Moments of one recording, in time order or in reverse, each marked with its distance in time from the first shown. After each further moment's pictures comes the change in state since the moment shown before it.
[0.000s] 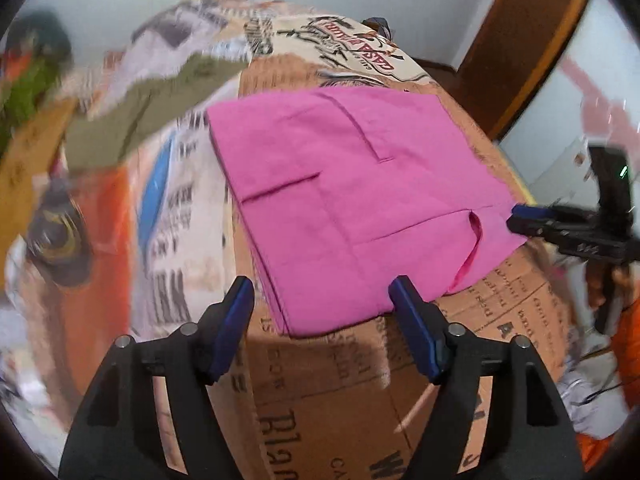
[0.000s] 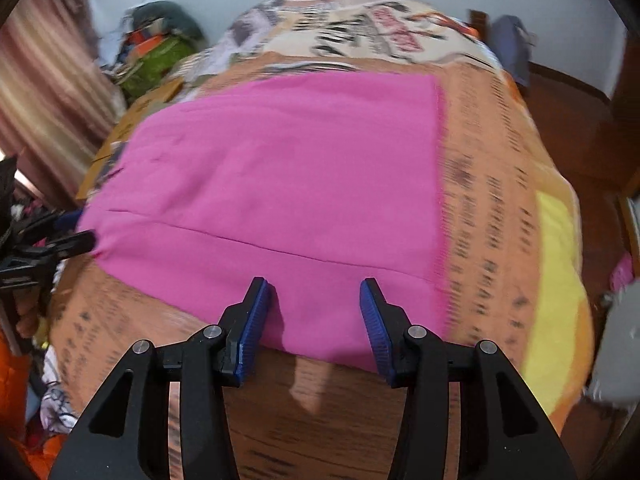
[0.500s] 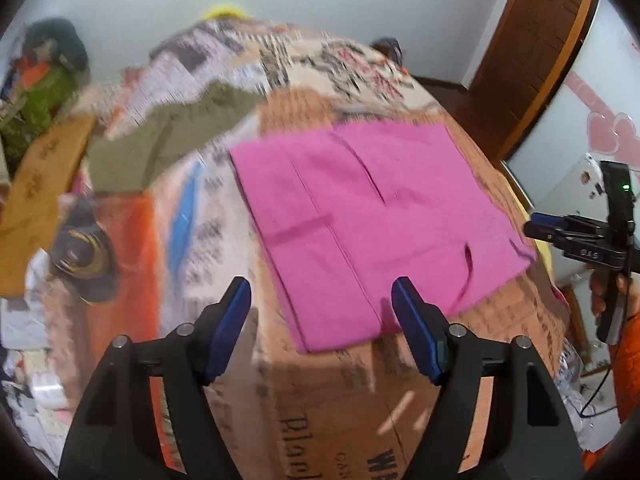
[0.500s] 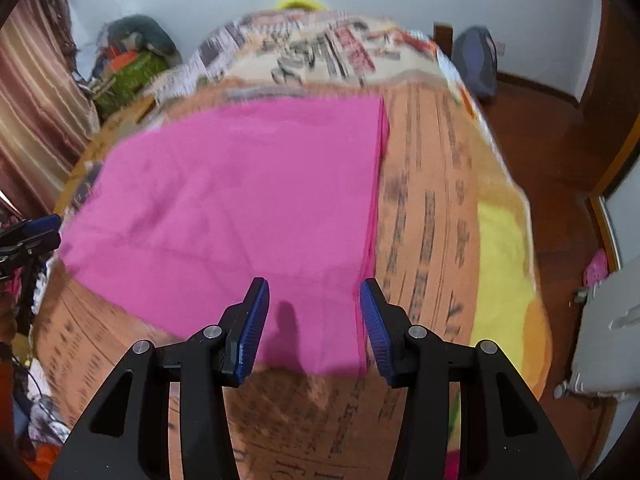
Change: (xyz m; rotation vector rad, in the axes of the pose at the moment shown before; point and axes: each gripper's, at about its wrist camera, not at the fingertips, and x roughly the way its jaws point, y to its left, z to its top) left arm -0.038 -0.007 0.023 0.016 -0.096 0.095; right arm -0.034 -0.013 0.011 0.013 -0.081 -0.087
